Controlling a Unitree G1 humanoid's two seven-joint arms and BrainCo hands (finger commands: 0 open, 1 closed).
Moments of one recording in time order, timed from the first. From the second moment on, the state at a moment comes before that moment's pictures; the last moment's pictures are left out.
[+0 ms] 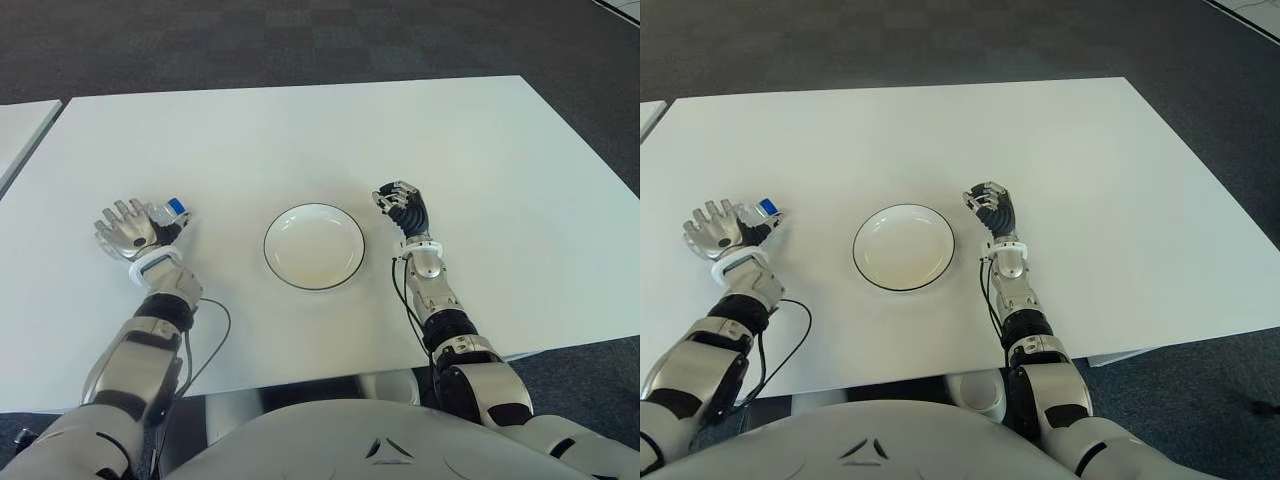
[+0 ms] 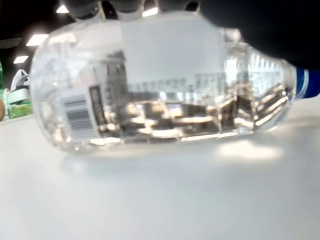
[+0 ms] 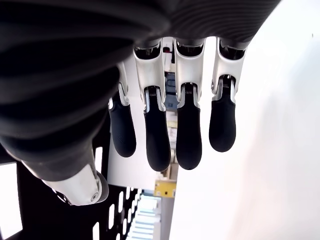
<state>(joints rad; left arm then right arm) -0.39 0.35 -0.18 0.98 0.79 0.60 0.55 -0.36 -0.04 -0.02 0.78 -0.11 -0.42 -0.14</state>
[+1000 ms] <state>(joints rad) -0.46 0.36 -0.17 1.15 0.75 0.47 0.59 -0.35 -0.04 -0.03 0.76 -0.10 -0.42 -0.13</state>
